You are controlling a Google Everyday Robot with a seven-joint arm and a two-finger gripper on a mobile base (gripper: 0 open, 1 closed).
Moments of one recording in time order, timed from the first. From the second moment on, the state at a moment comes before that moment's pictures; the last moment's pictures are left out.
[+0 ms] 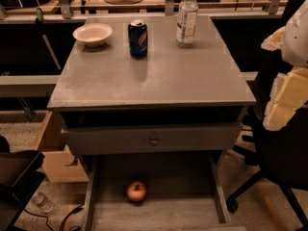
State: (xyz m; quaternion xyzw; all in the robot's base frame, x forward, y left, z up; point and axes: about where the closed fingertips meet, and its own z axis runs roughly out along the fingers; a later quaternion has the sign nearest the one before) arm 0.438 -0.217 0.976 -0.60 0.78 -0.03 0.16
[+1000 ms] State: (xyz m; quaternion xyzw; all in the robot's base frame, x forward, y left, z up) arm 0.418 -0.232 0.931 -0.56 0.80 0.02 0.23
